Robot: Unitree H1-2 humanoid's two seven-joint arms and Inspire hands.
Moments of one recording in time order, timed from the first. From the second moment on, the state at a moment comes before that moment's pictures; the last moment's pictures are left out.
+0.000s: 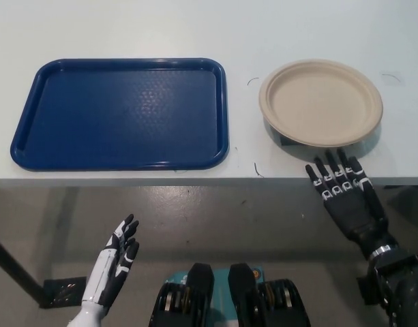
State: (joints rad) left_arm -0.07 0.11 -0.04 0.35 0.12 -0.43 0.01; right_arm -0.41 -0.01 -0.37 0.46 1.19 0.45 0.19
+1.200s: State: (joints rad) left_arm -0.08 0.12 -0.05 0.37 0.12 -0.43 0.00; right_arm -0.70 -0.04 -0.43 0.68 1.00 0.45 -0.11
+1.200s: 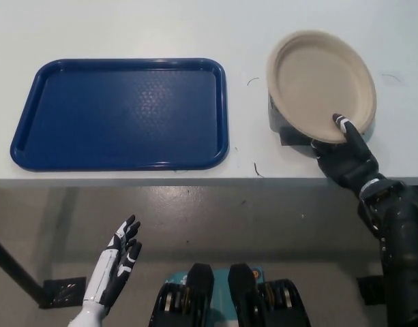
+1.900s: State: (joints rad) left_arm -0.10 0.13 -0.05 0.38 0.12 -0.43 0.00; right_arm -0.50 0.01 -0.32 0.17 0.94 0.46 -0.32
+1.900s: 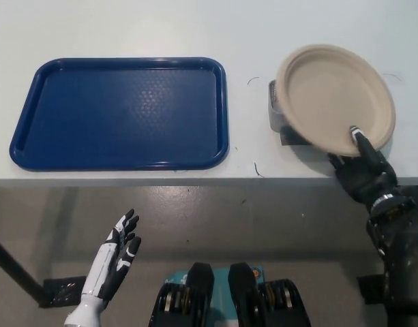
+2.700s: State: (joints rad) left_arm -0.12 0.14 -0.06 0.38 0.13 -0.43 0.00; right_arm -0.62 -0.08 0.04 -0.19 1.00 0.47 -0.53
